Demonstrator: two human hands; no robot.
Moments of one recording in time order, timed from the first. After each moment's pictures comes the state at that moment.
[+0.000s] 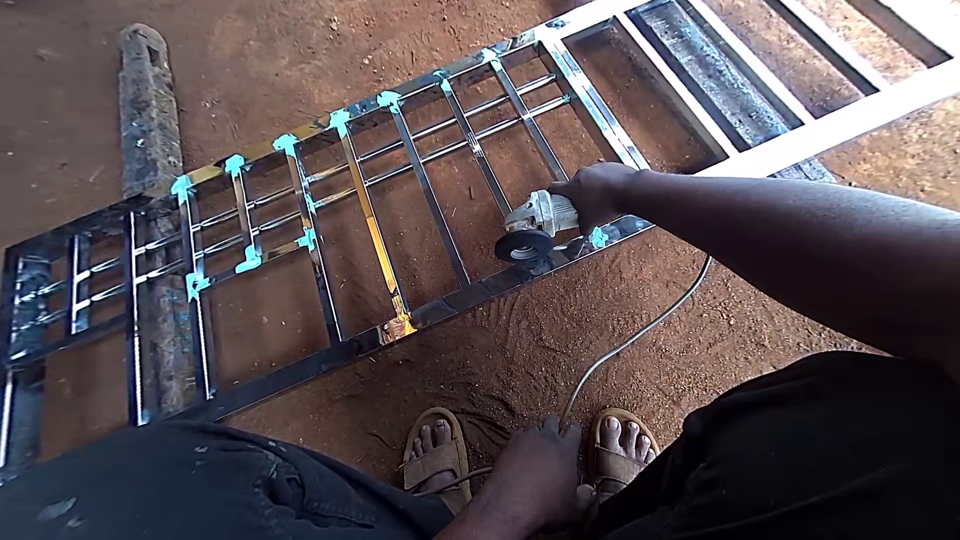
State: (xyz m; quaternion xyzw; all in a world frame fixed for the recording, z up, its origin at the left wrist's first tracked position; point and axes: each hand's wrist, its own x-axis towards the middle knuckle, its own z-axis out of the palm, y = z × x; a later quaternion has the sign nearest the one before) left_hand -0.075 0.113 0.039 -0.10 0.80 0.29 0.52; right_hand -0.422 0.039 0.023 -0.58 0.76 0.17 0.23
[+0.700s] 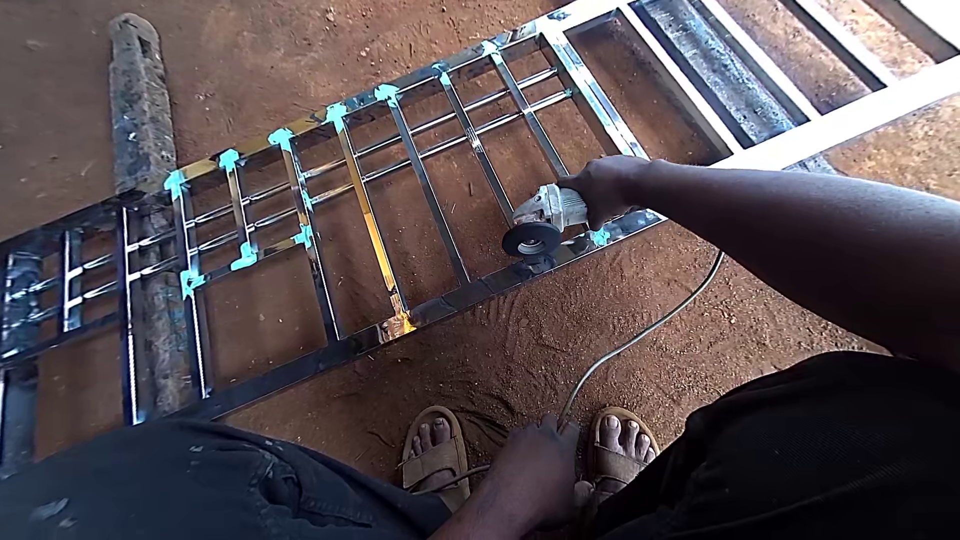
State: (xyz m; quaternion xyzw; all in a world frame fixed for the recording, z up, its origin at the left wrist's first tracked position) left_hand -0.077 0.109 0.039 -0.10 0.80 0.29 0.52; right_hand -0.437 0.041 0.017 -0.57 0.77 0.16 0.24
